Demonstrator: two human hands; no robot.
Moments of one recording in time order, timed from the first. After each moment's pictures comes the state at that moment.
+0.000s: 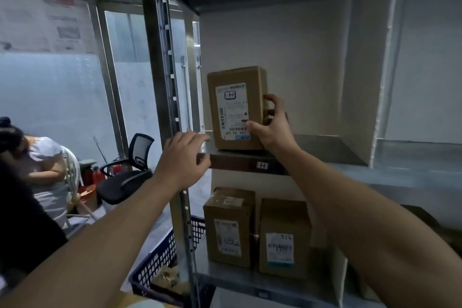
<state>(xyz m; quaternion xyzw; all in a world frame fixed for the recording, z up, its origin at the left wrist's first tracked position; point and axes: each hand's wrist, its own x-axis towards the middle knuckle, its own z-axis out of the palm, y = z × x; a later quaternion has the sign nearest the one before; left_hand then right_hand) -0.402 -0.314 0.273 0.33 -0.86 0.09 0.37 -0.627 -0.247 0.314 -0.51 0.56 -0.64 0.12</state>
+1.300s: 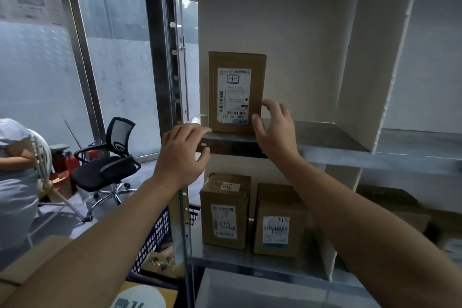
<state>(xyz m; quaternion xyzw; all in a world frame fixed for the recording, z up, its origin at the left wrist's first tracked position) -0.392 -0.332 0.237 0.27 -0.85 0.08 0.44 -0.593 -0.234 0.280 -0.50 0.69 -0.50 -0.12</state>
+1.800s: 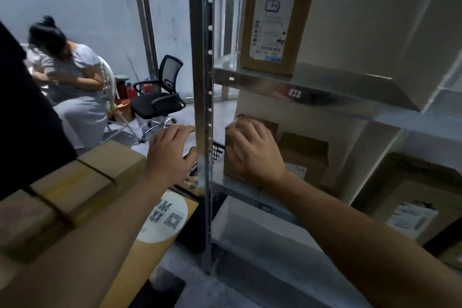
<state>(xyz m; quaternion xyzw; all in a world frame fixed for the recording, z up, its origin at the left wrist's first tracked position) -0.314 -0.251 0.120 0.47 -0.81 0.03 0.34 -0.535 -0.191 0.140 -0.76 0.55 -0.27 -0.21</state>
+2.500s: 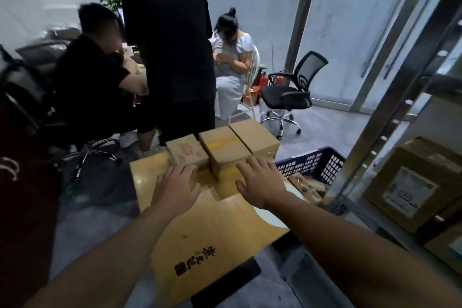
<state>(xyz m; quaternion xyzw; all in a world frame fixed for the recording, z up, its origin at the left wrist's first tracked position) -0.030 -0.123 0.017 0.79 -0.59 0.01 0.15 -0.243 -0.219 0.042 -0.91 0.40 -0.05 -0.03</state>
